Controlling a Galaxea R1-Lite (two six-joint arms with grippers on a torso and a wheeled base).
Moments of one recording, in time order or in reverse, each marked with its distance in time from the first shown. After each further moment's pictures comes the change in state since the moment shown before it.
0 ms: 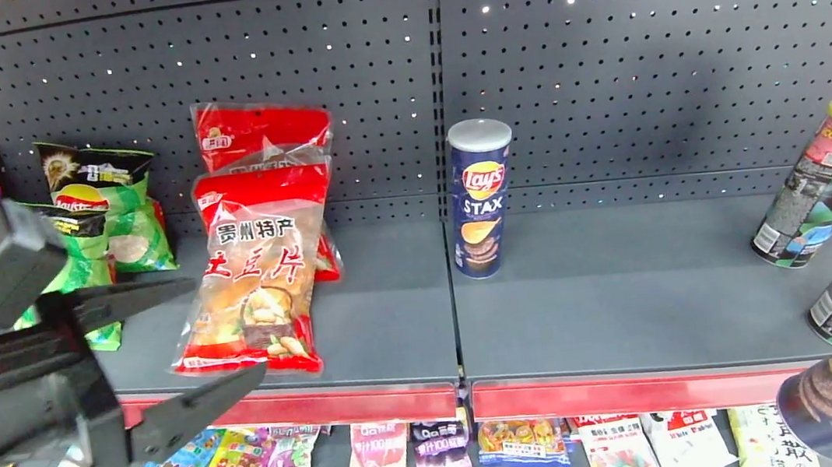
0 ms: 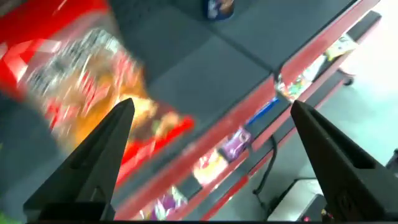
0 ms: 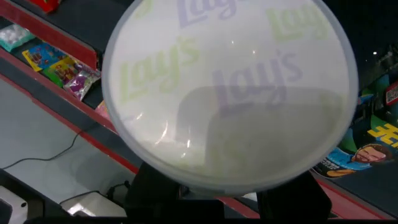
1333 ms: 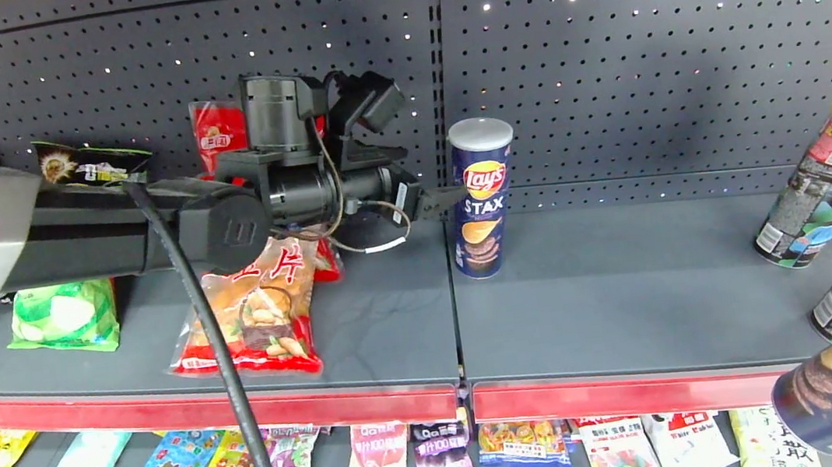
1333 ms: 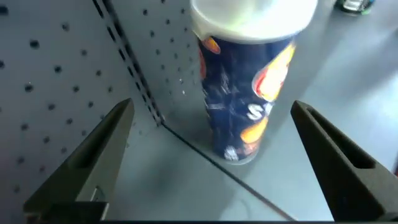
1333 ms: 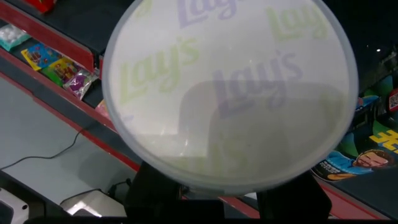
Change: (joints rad) left arm -0.144 0.884 -0.834 -0.170 -0.032 -0.042; right arm -0.002 0.039 -0.013 -0.001 -0.007 0.006
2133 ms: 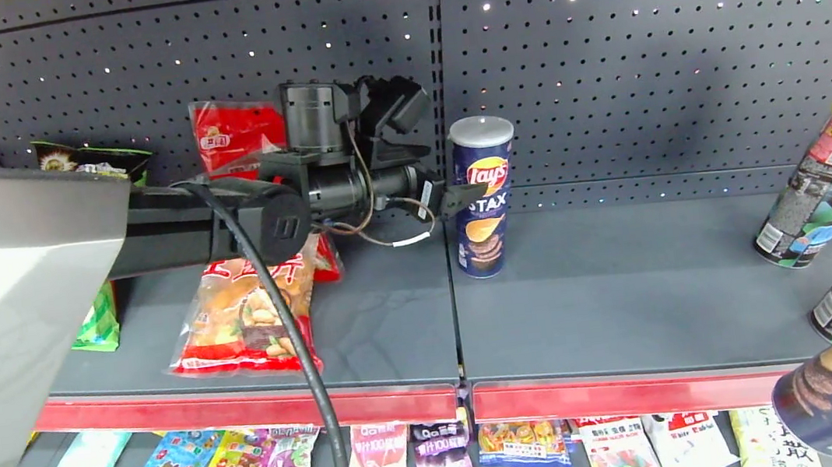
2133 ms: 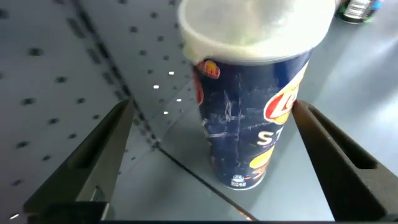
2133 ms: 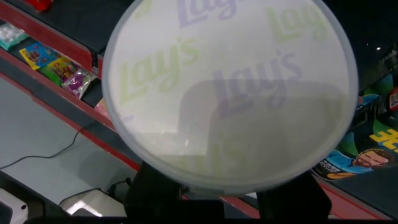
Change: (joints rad) left arm -0.019 0.116 -0.143 0.005 -0.018 -0.001; right arm -0.002 0.003 0.000 0.001 -0.002 0.000
